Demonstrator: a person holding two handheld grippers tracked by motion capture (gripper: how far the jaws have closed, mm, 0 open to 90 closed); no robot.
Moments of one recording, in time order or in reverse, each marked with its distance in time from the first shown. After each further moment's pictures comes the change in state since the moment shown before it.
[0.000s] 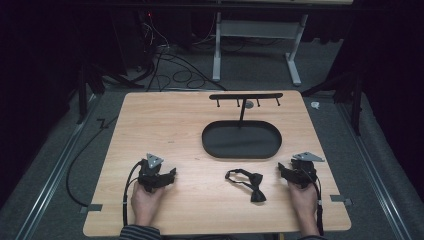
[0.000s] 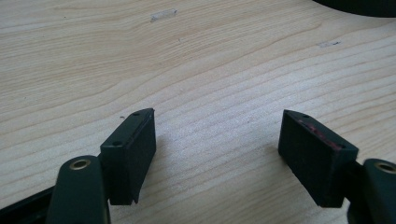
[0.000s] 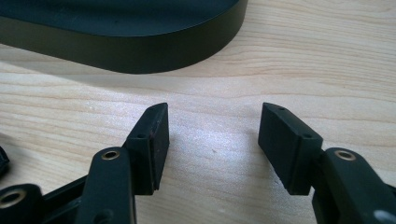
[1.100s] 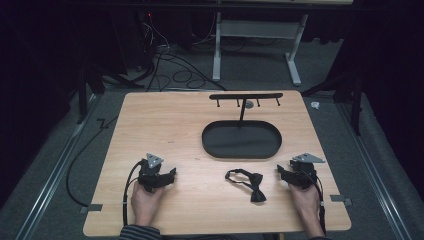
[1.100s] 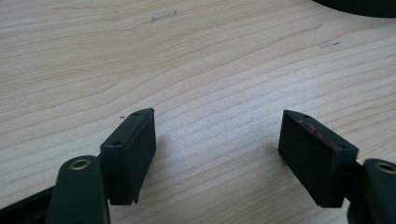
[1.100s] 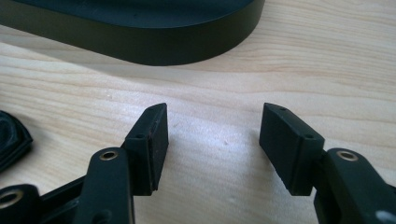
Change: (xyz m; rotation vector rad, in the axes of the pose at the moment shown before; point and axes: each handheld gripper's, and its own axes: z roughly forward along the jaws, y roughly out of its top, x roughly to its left) left arm 0.000 0.000 0.000 0.001 0.000 -0.001; right arm -0.001 -0.004 -0.004 0.000 0.055 -0.032
